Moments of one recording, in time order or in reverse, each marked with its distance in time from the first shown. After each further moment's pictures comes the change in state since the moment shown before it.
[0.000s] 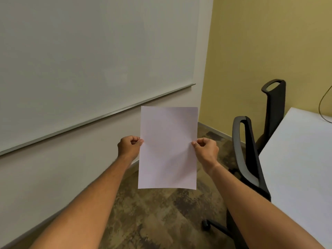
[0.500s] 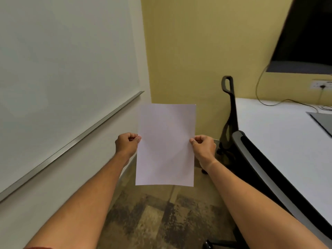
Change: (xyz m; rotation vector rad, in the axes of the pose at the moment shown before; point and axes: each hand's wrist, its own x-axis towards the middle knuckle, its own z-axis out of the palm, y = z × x) left_hand 0.307 0.065 0.186 -0.036 -0.439 0.153; right_hand 0.238 -0.012 0.079 -0.029 0.448 0.149
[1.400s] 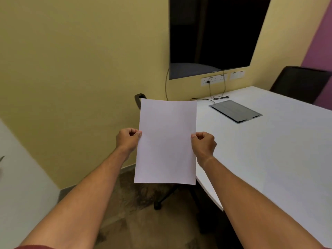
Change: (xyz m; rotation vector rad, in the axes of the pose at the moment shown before) left_hand 0.298 0.167 0.437 -0.027 -0.699 0.335; right_hand 0.359 0.028 -0.080 0.076 0.850 0.185
